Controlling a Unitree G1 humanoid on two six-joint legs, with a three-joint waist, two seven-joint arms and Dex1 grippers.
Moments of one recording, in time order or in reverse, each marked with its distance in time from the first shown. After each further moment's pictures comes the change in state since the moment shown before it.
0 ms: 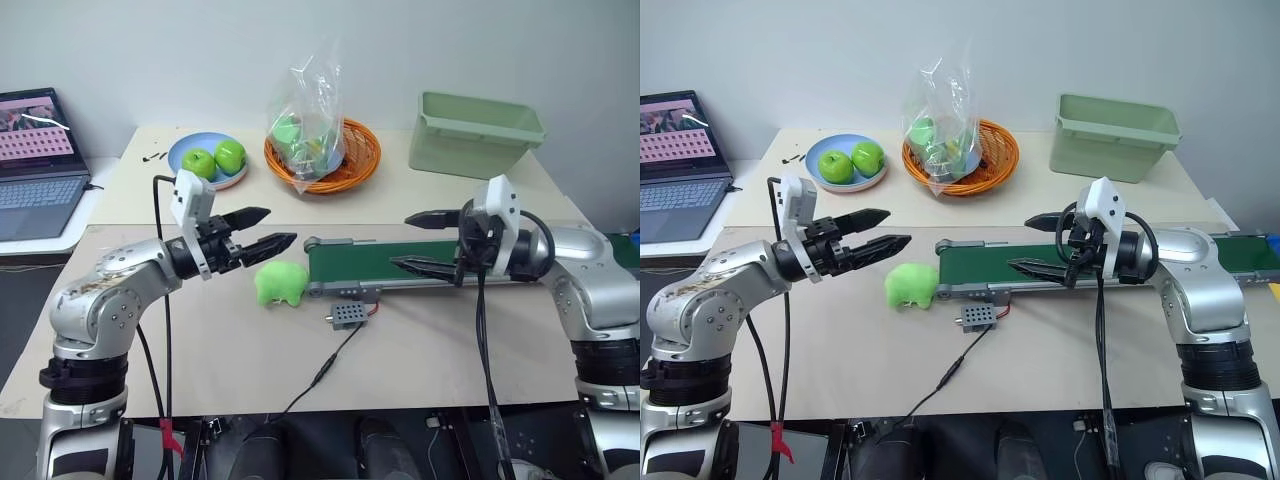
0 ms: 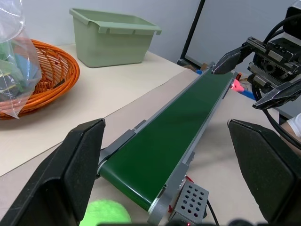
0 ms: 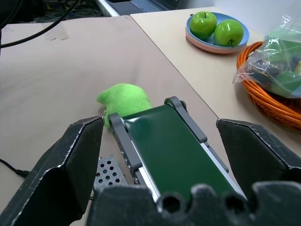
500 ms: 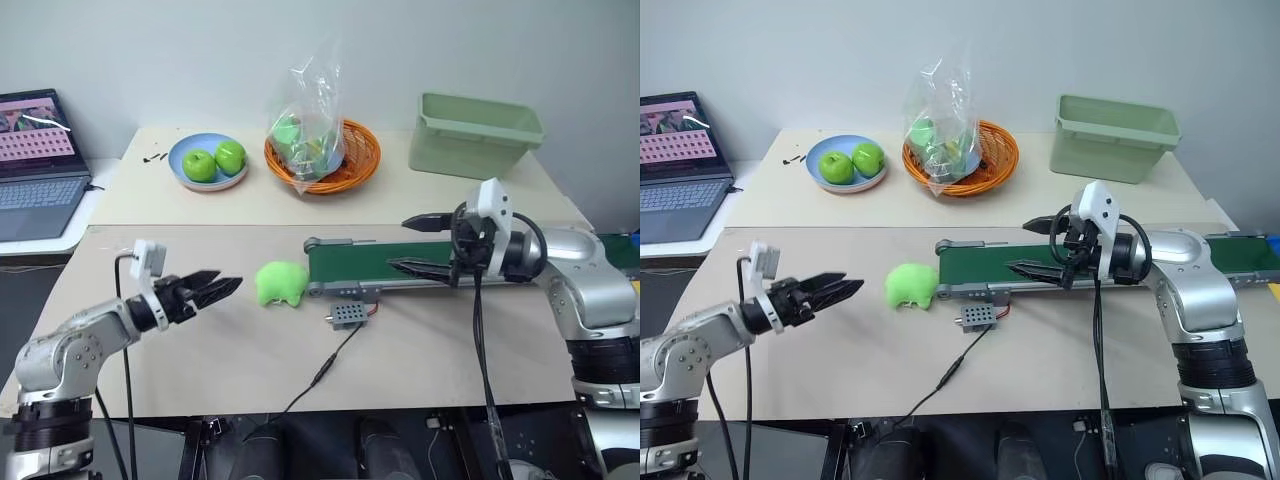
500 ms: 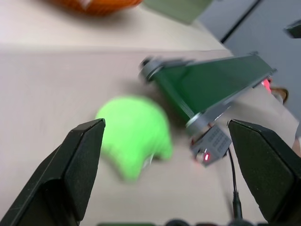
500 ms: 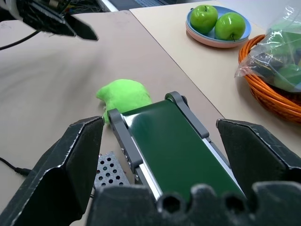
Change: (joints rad) left arm 0.286 0.004 0.191 0.272 -0.076 0.136 0.000; right arm -0.006 0.005 0.030 0.018 -0.013 0.000 -0.017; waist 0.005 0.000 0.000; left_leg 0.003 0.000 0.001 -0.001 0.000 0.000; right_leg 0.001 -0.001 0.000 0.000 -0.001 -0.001
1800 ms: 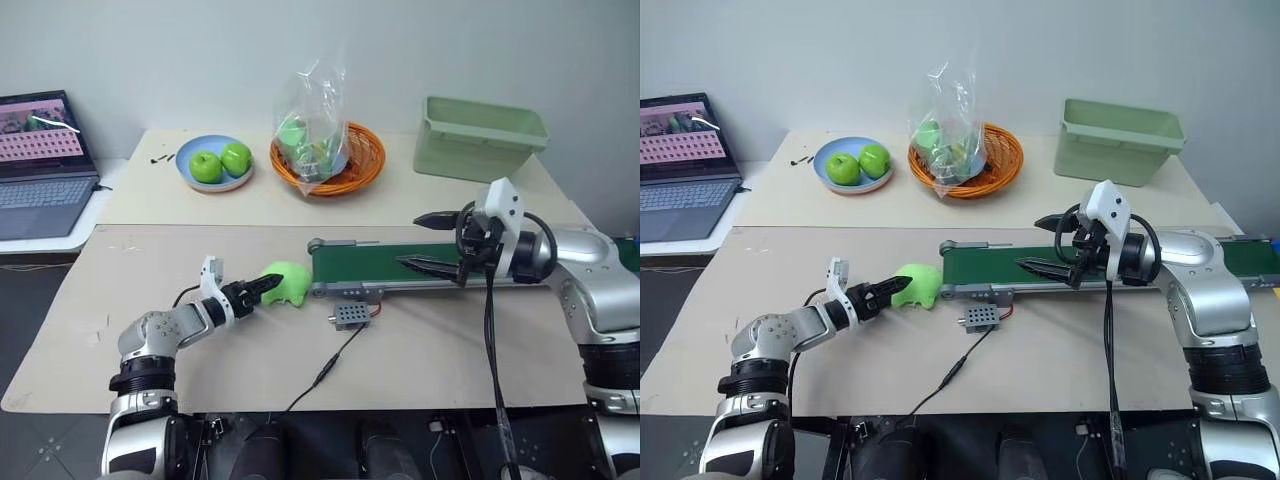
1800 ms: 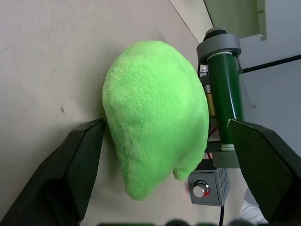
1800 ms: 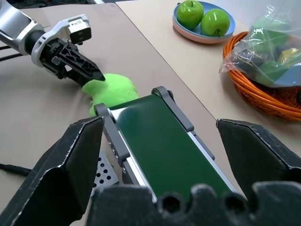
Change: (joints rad) left arm -0.294 -0.294 -0.047 0.425 0.074 0.054 0.225; right arm 0.035 -0.044 -0.027 -0.036 -0.007 0.004 -0.045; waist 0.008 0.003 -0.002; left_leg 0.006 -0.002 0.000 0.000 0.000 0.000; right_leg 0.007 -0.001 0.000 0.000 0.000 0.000
